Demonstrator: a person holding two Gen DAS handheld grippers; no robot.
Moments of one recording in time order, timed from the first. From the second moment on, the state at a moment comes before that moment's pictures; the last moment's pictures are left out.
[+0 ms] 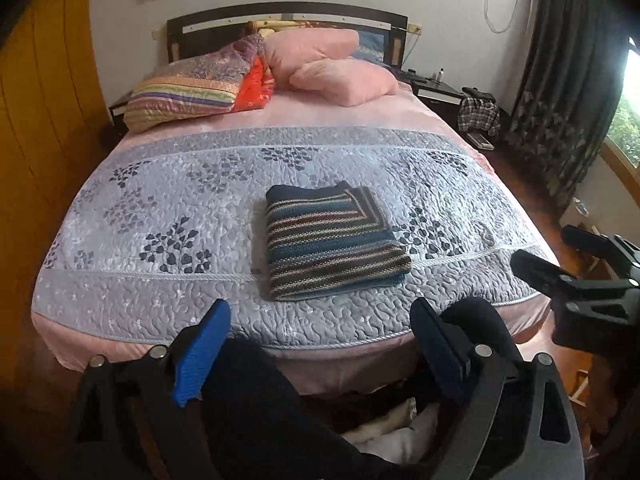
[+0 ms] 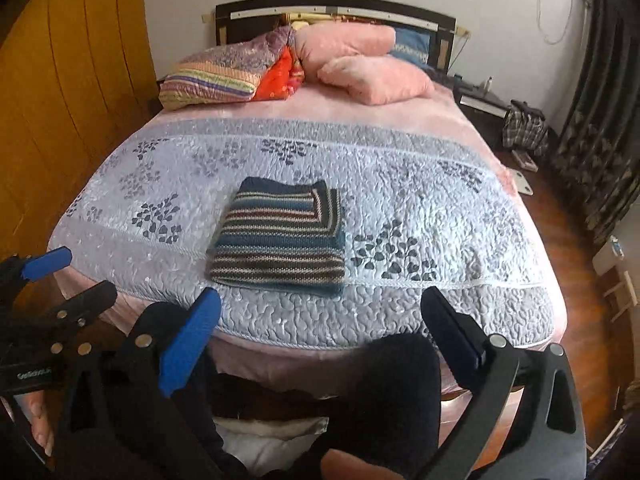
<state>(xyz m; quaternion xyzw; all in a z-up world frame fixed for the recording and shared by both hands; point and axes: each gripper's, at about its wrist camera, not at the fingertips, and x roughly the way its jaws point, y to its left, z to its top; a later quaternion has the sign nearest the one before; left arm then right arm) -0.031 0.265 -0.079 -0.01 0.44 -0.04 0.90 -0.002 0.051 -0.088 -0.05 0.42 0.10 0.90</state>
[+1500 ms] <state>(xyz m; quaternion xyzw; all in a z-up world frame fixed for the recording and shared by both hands) -0.031 0.268 -0.073 -0.02 0.44 -0.04 0.90 -0.005 0.053 -0.071 -0.06 0.39 0.09 0.91</state>
